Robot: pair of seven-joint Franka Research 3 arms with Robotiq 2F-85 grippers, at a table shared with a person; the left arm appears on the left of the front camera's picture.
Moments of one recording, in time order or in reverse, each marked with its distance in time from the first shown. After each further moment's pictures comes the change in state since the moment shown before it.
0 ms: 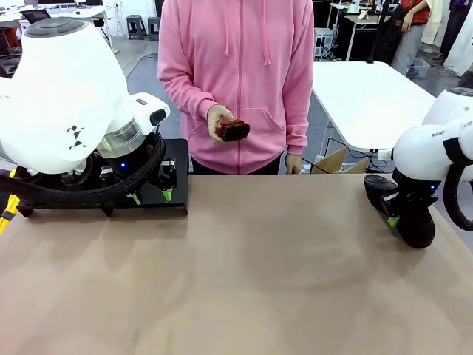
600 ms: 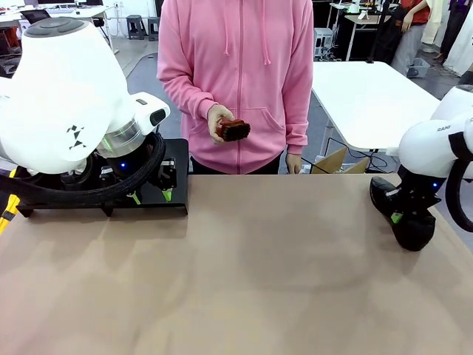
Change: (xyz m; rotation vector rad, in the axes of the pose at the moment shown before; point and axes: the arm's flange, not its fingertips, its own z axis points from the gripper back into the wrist) left arm 0.000 0.000 0.000 0.000 0.000 0.000; right arm 0.000 -0.004 0.014 0.027 -0.026 -0.184
